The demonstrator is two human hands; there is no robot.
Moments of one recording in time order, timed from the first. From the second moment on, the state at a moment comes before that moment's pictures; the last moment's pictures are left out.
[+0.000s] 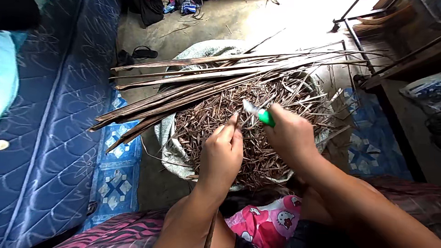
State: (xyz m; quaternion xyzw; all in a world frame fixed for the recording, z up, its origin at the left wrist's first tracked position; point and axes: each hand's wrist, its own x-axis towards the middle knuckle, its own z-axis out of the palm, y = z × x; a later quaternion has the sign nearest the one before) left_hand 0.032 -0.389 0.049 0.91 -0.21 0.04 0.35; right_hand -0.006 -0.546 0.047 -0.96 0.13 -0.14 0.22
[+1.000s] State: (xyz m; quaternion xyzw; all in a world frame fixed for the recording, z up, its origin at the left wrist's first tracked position) left_hand 0.039 -0.389 0.045 0.88 -0.18 -0.08 0.42; right_hand 0.005 -0.557 0.038 -0.96 0.15 -0.08 0.21
